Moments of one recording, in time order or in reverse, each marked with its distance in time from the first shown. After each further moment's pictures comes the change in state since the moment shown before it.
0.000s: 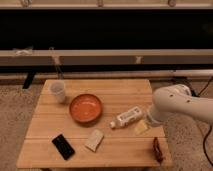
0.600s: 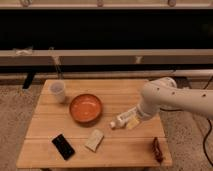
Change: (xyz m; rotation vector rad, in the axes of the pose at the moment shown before) arm -0.066 0.029 0.010 0.004 0.012 -0.135
